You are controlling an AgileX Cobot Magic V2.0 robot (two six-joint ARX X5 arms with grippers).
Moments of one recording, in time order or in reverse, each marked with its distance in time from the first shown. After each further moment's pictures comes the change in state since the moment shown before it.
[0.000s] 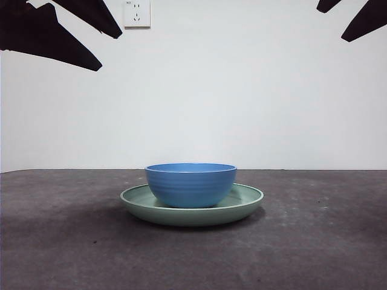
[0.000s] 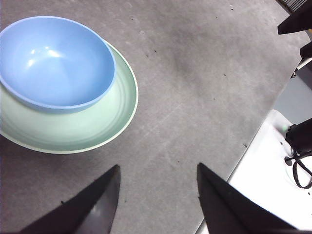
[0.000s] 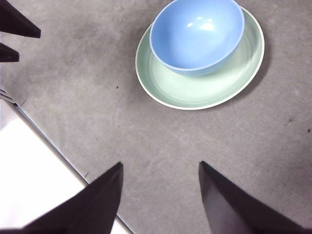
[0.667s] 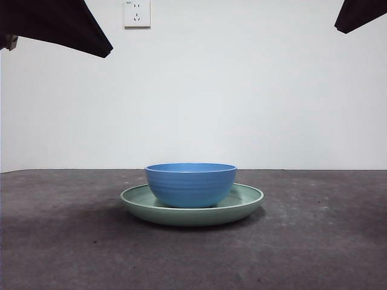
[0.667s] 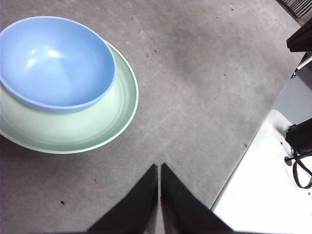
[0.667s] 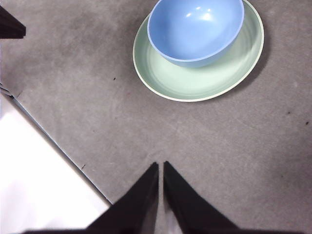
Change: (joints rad) left arm 0.000 0.000 0.000 0.000 0.000 0.000; right arm 0.000 0.000 0.000 -0.029 0.005 -0.018
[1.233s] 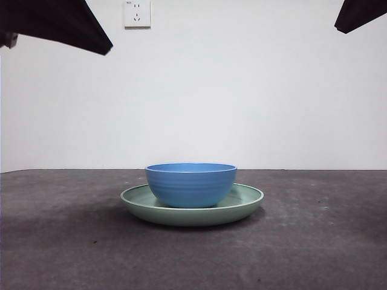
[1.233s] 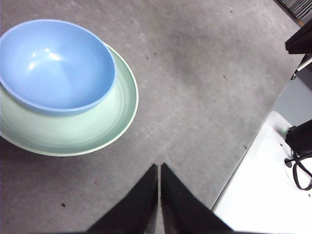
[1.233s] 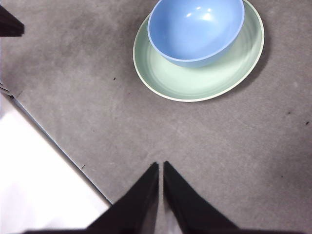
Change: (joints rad) left arm 0.002 -0.016 0.000 0.005 -0.001 0.000; right arm 0.000 0.000 0.000 0.000 0.000 0.000
